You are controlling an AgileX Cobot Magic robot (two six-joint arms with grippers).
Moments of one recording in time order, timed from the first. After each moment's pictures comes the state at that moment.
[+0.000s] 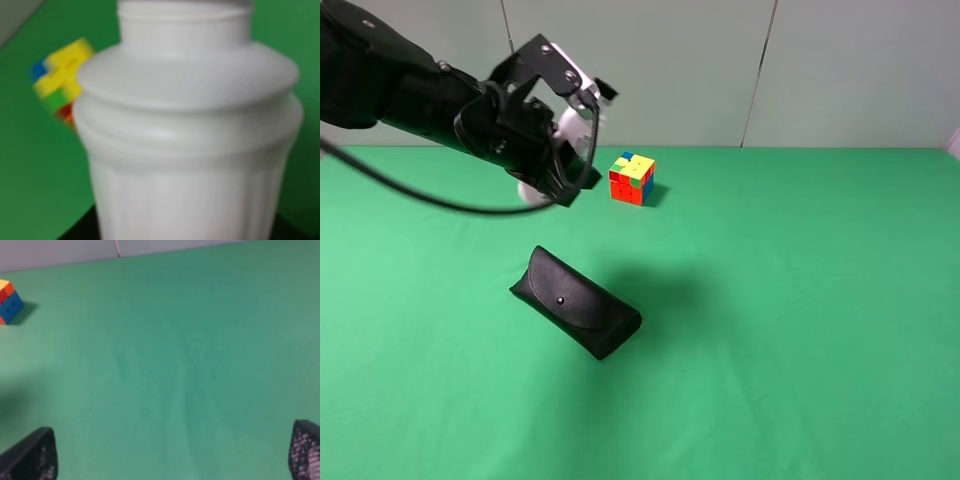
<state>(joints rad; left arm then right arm) -0.43 1.67 -0.97 -0.97 0.24 1.35 0.02 0.00 -0.49 0.03 1.01 0.05</state>
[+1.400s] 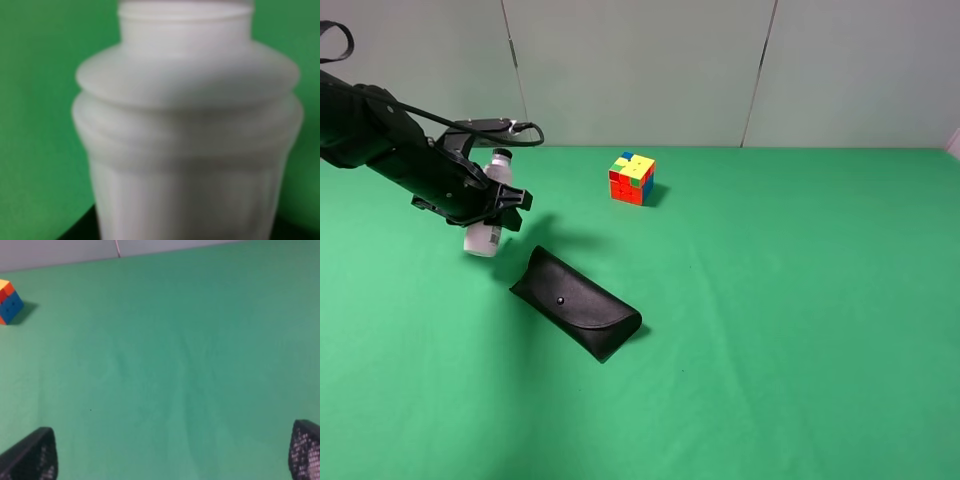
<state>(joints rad) -0.22 1.92 -0.97 -0.56 0.18 0.49 0.02 -0.01 -0.49 0.03 1.01 0.05</state>
